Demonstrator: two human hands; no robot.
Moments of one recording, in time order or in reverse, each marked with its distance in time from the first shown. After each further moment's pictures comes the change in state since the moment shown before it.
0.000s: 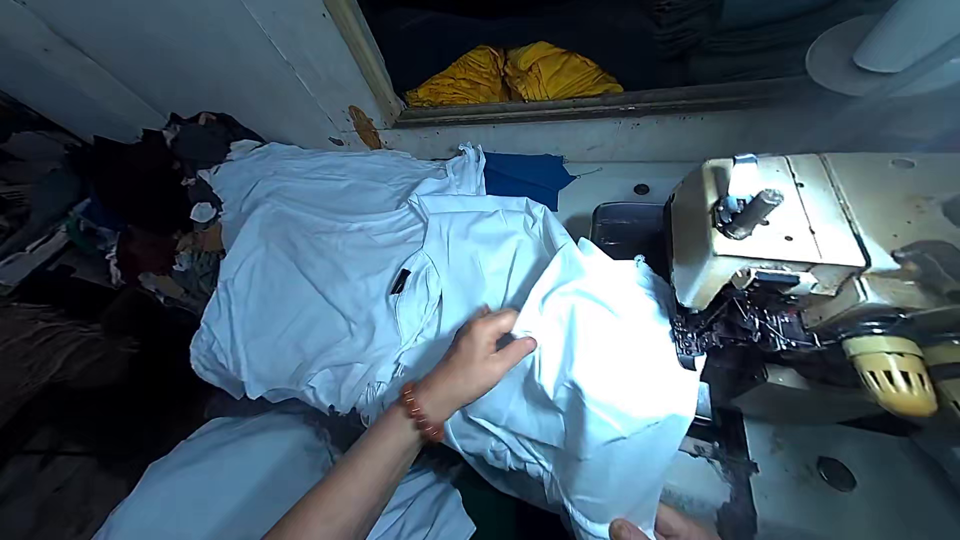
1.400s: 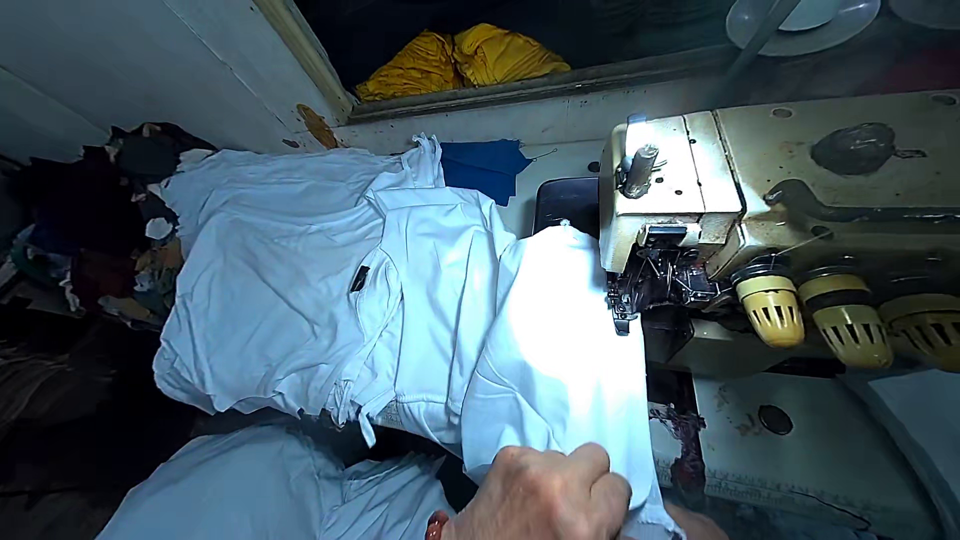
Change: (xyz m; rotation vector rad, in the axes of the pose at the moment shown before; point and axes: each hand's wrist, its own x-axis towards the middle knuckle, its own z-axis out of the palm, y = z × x) left_hand -0.071 0.070 0.089 0.513 -0.126 0.614; right_hand -0.022 -0.011 -0.025 0.060 -0.044 -0.169
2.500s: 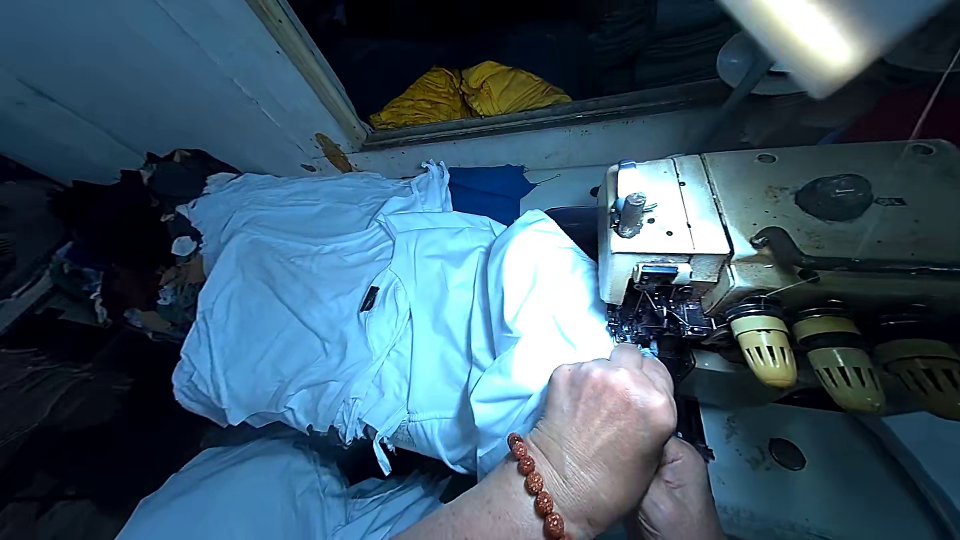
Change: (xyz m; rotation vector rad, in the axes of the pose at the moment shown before) left_hand 0.091 -0.013 0.013 0.327 0.174 -0.091; right_hand 0.076 -0.031 0.047 0.011 0.310 -0.127
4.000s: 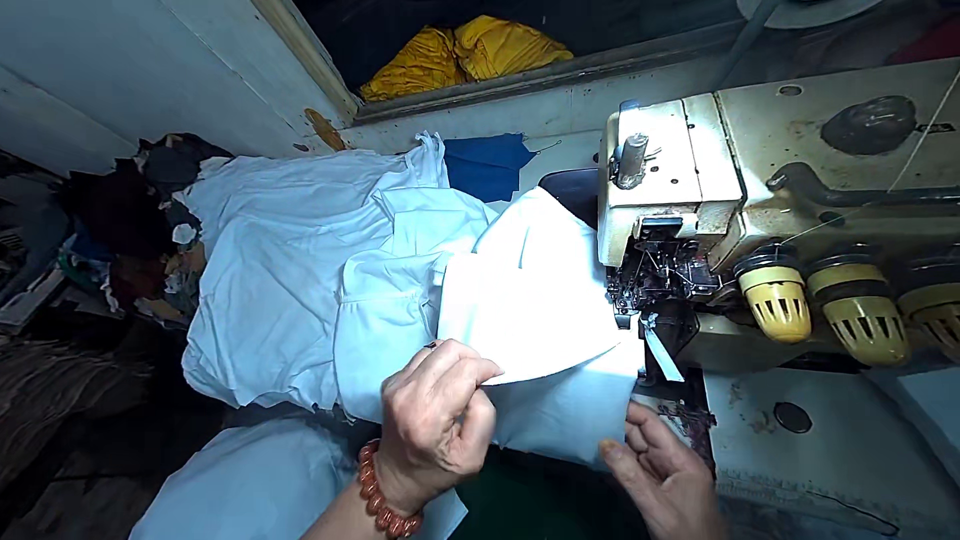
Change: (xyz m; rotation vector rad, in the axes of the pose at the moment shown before) left_hand -0.093 -0.078 -0.035 -0.172 0.260 -0.129; right_hand -0.020 0.035 -0.042 -0.175 -0.167 -0.022
